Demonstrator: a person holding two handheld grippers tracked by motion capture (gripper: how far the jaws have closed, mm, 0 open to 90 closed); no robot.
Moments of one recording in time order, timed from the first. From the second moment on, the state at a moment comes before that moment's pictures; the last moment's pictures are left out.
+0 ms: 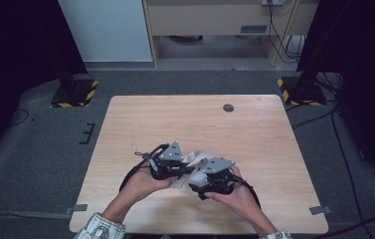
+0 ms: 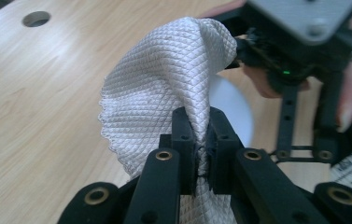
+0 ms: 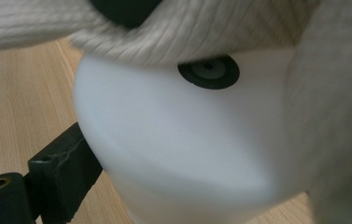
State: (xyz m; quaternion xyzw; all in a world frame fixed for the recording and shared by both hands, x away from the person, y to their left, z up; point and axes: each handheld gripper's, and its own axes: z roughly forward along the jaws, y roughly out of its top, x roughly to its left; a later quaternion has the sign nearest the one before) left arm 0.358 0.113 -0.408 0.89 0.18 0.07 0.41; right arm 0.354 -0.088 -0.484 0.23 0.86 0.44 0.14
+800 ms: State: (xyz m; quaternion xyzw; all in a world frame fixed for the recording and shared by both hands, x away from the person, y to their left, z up) left arm 0.363 0.114 -0.407 0.89 0.18 0.08 0.41; right arm 0.354 -0.088 -0.484 0.23 0.86 0.44 0.14
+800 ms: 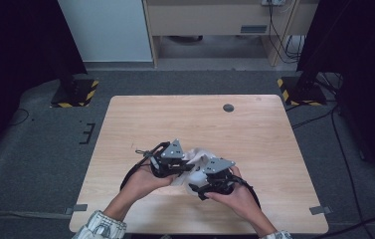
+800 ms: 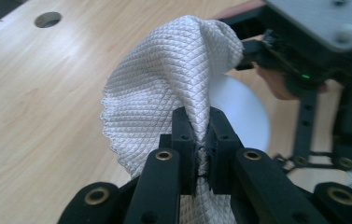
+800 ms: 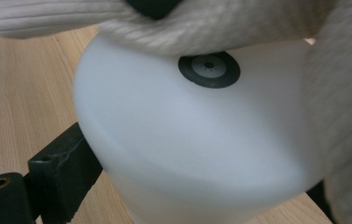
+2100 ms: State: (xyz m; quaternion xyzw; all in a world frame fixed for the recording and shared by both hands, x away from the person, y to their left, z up) left arm 0.370 0.132 -0.412 0.87 0.21 0.10 0.43; right arm 0.353 -0.088 -0.486 0.23 0.86 0.44 0.14
